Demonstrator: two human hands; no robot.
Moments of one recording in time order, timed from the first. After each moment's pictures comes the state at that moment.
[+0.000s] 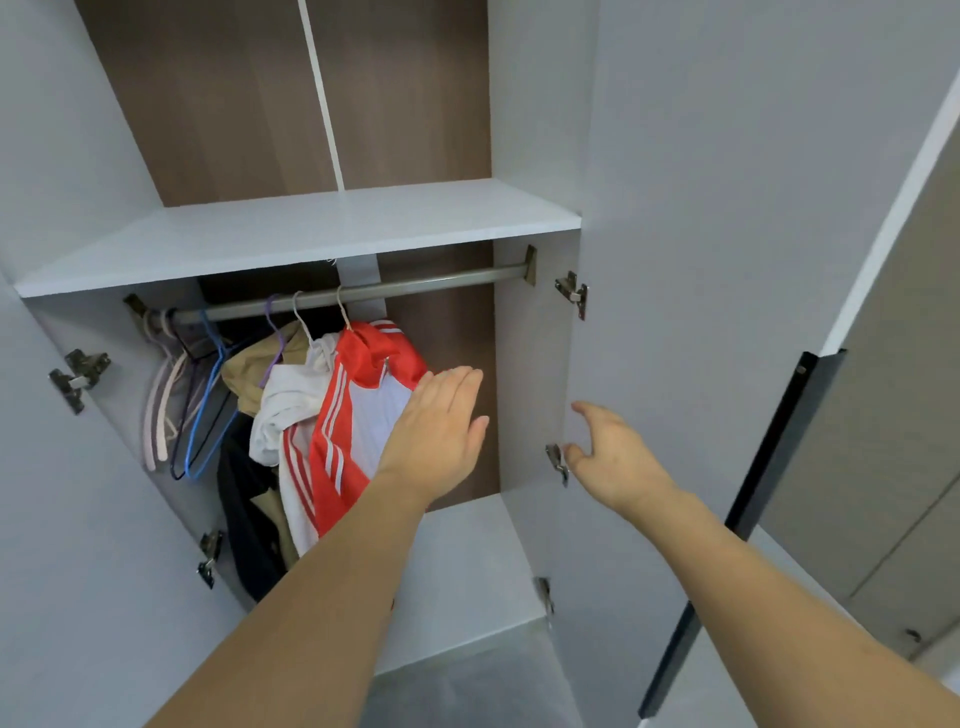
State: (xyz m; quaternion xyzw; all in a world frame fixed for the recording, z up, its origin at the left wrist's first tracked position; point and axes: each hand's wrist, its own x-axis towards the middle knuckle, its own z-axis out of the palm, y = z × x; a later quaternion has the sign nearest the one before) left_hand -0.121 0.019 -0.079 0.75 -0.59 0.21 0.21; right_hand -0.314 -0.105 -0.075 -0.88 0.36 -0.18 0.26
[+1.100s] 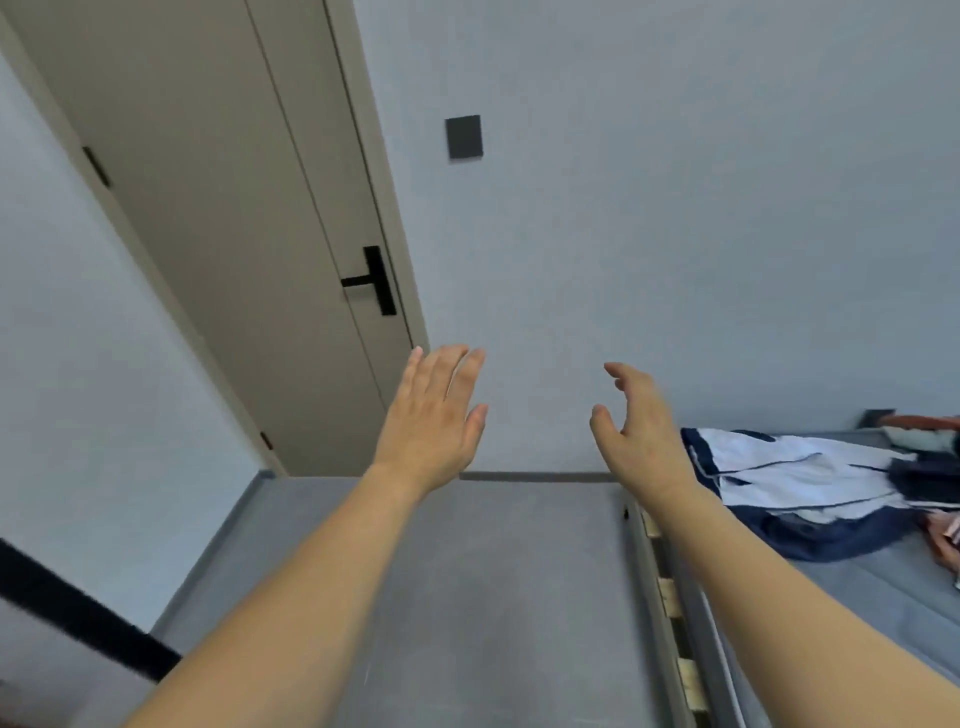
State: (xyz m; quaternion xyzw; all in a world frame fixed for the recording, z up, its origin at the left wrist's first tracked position) left_hand -0.727 -0.090 -0.093 0.29 -0.92 0.12 0.25; right_hand -0.936 0.031 -0.134 -0.48 0.72 -0.50 0.03
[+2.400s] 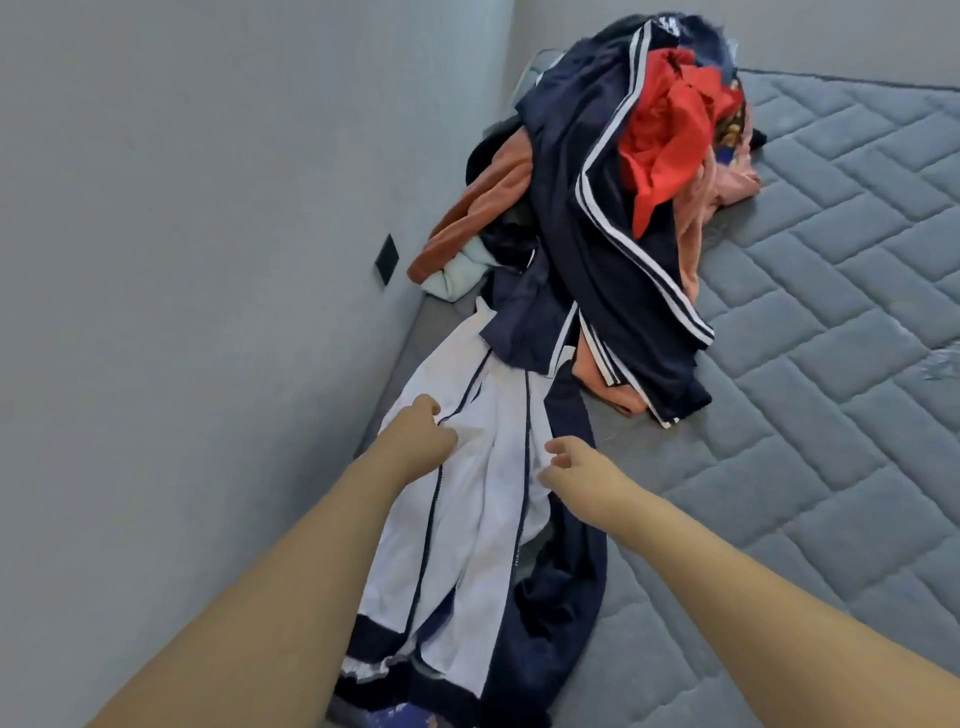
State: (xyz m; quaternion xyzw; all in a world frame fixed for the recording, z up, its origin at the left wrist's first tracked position) left_hand -1.677 -0.133 -0.545 0.01 -0.91 -0.24 -0.34; right_hand -1.573 0.063 -0.550 0.26 0.77 -0.50 0.31
